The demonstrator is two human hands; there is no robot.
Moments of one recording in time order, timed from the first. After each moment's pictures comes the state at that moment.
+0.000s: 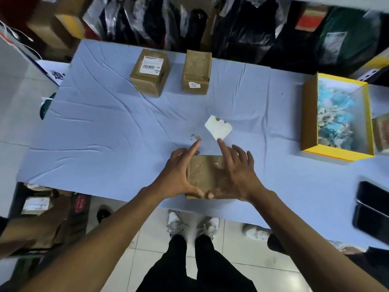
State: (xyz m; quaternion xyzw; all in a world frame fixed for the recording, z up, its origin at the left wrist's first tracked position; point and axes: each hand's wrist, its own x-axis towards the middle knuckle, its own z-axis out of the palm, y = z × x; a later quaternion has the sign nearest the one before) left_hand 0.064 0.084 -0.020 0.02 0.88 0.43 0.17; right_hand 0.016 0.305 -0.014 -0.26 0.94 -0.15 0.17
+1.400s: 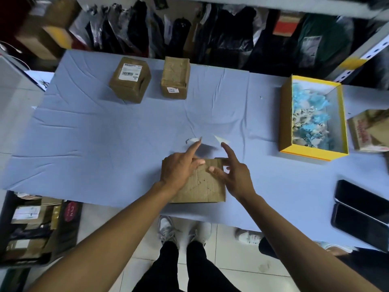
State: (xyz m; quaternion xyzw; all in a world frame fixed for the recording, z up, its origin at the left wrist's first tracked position) left_hand 0.025 0.169 -0.027 -0.01 0.96 0.27 0.03; right_hand 0.008 0.364 -0.028 -0.06 0.88 -0.44 0.18
